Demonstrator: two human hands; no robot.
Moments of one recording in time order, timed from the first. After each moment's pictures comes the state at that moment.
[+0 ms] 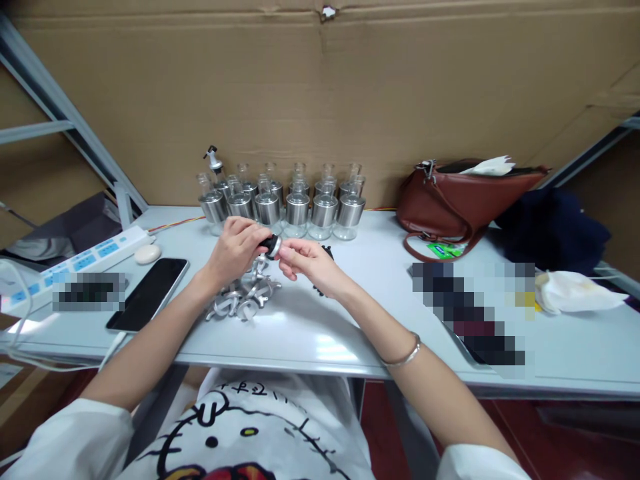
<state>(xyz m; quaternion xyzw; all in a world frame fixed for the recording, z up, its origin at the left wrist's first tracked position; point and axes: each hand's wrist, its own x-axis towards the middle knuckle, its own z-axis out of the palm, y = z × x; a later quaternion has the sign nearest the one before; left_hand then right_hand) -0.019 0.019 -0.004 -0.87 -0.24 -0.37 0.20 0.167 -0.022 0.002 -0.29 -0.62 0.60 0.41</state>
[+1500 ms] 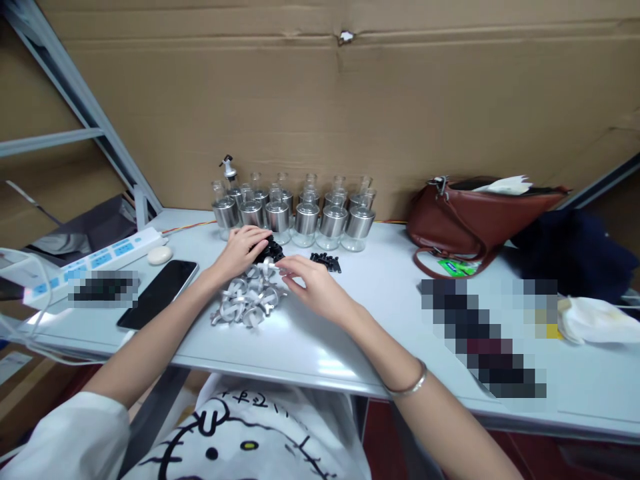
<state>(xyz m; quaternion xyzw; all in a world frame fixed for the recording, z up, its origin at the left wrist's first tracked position) -0.044 0.043 -0.023 -0.84 -0.47 -0.27 -0.03 0.169 -0.023 -0.019 -0.30 -0.86 0.15 0.37</state>
